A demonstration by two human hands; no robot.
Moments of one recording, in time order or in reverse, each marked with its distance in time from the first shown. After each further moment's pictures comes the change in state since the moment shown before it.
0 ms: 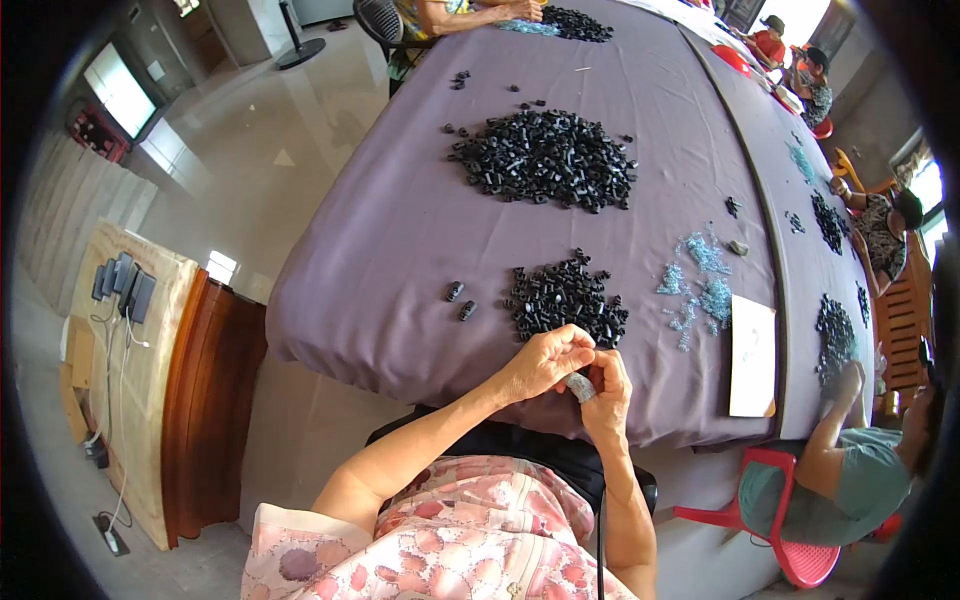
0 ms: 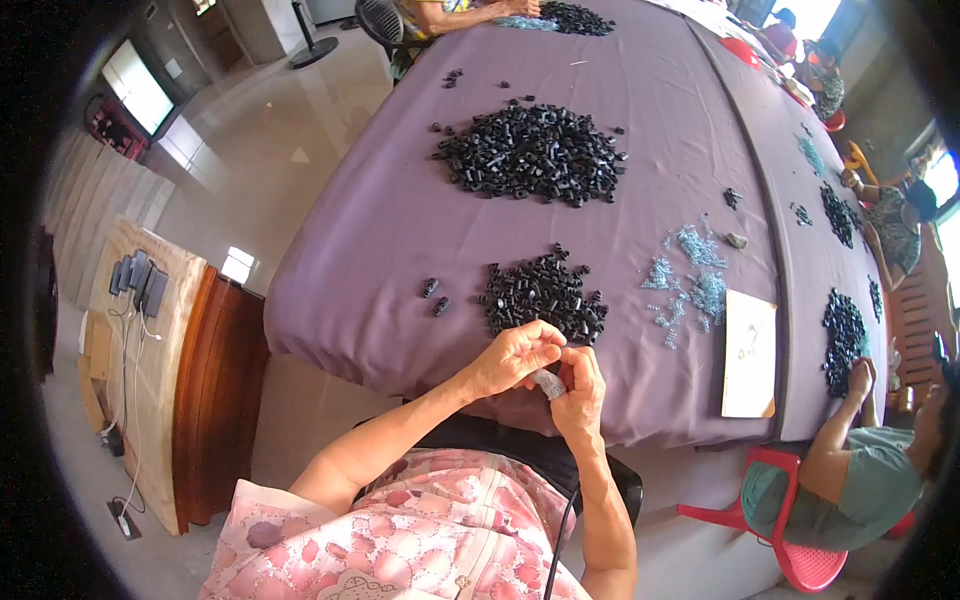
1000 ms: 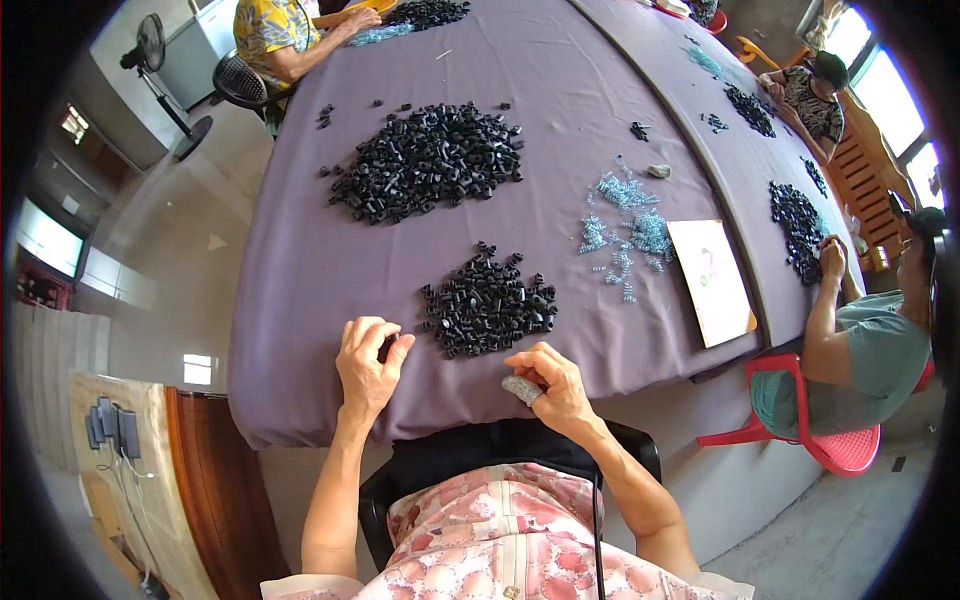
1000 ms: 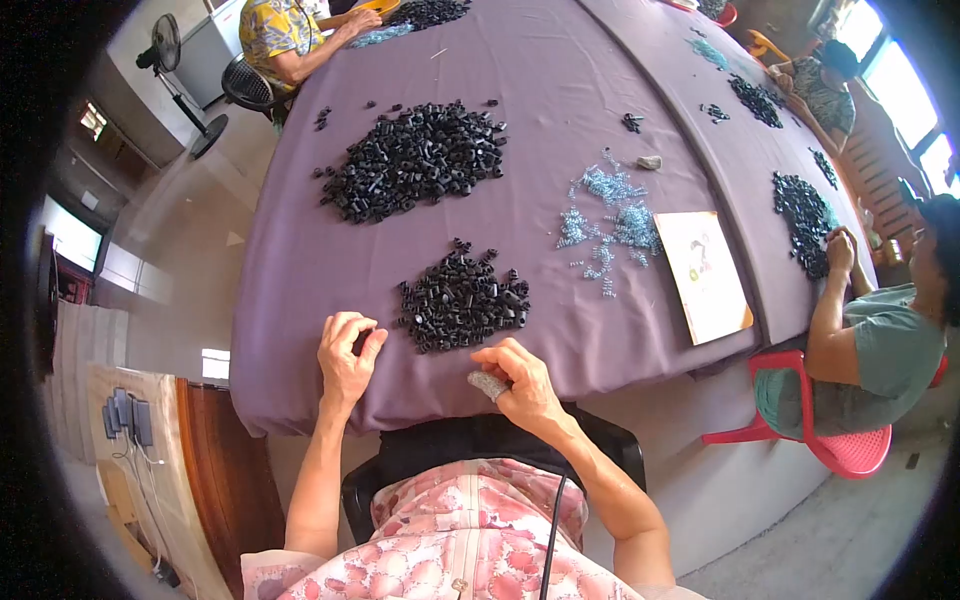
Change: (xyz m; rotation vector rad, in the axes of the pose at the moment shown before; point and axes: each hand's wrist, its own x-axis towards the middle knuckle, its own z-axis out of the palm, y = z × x) left_hand -0.031 0.033 -0.087 1.244 0.554 0.471; right_hand 0.003 -0.015 -0.015 0.067 -0.187 0.073
